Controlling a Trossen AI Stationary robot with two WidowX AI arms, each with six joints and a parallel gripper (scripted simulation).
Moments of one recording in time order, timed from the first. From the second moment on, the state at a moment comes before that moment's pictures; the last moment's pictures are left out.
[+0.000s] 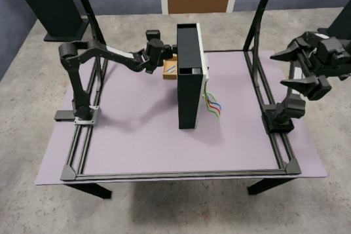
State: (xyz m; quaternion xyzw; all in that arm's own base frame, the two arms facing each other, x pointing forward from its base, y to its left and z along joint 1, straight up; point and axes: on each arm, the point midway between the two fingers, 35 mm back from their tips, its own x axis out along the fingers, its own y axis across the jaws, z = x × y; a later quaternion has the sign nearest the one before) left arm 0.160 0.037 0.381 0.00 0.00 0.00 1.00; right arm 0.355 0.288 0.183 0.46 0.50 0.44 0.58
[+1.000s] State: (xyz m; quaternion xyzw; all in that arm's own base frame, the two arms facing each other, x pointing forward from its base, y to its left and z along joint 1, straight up) left arm 0.160 0.037 0.381 0.00 0.00 0.00 1.00; right arm 0.350 0.280 0.191 0.47 0.49 0.47 0.56
